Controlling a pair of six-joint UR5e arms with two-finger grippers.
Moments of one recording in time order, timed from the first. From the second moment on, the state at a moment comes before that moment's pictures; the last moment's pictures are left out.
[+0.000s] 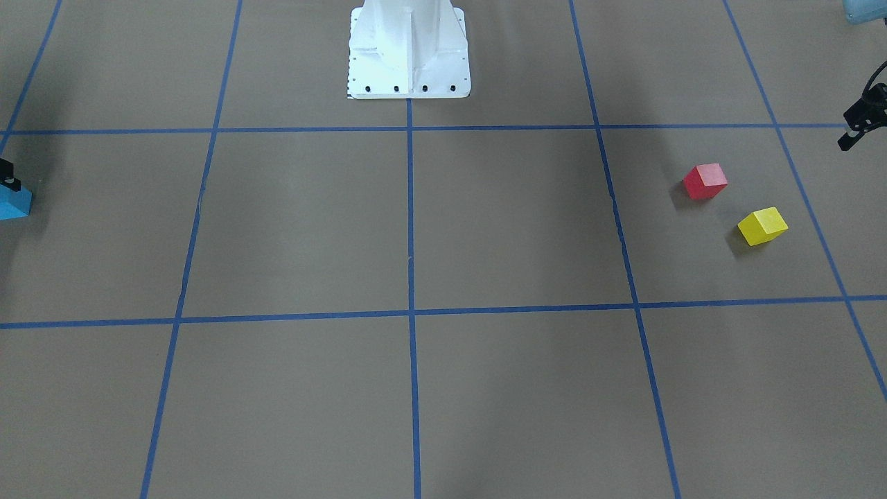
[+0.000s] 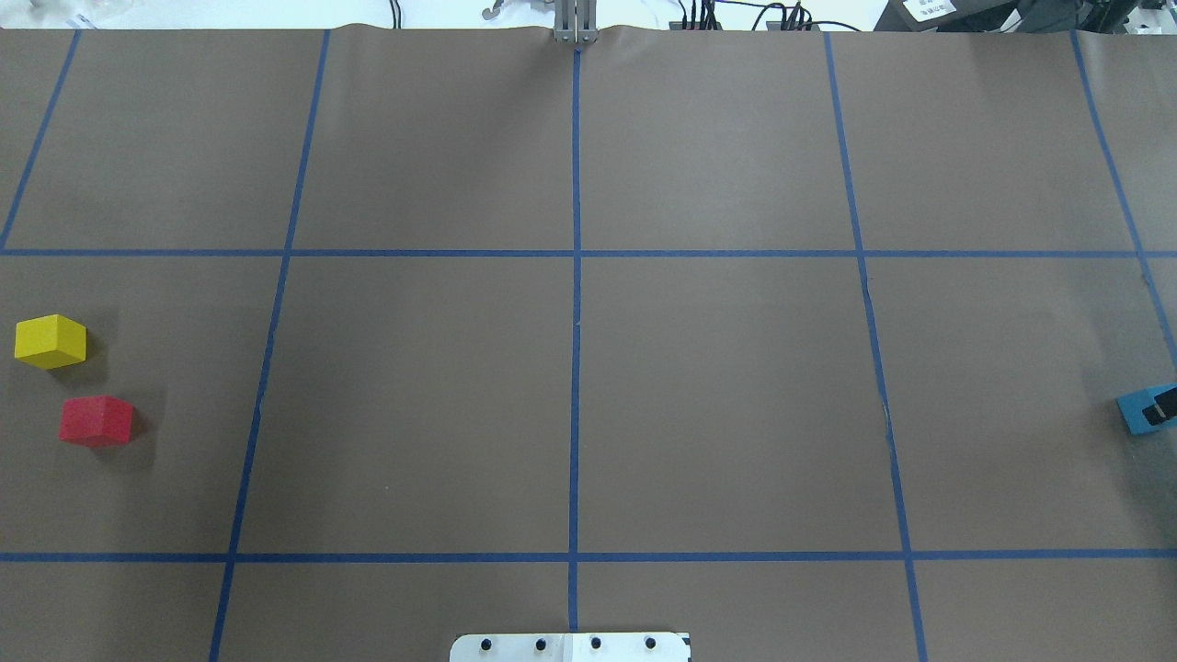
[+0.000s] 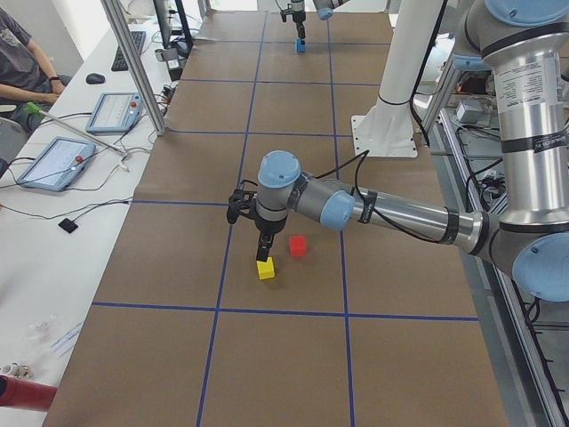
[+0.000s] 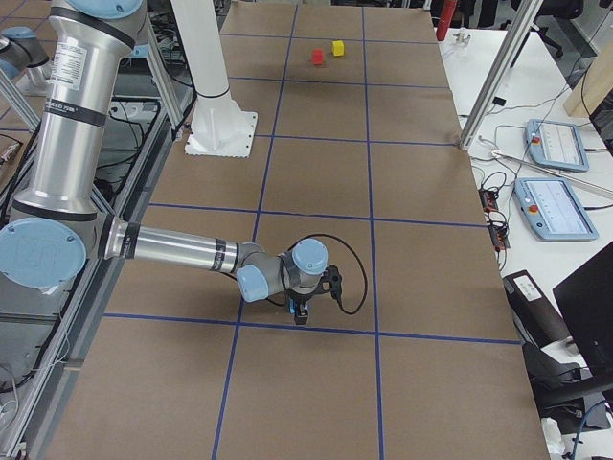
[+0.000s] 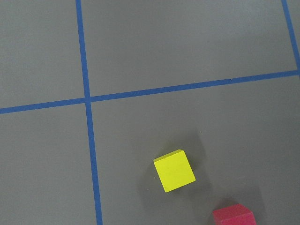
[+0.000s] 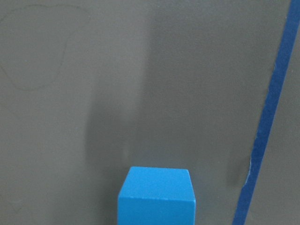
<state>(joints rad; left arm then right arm) -1.39 -1.37 -1.97 -1.78 -2.32 -0.27 1.15 -1.81 1.57 -1.07 2.36 0.28</state>
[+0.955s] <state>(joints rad) -1.39 -1.38 -1.96 -1.78 -2.31 -0.28 1.13 -1.79 1.60 -1.07 2.38 0.36</state>
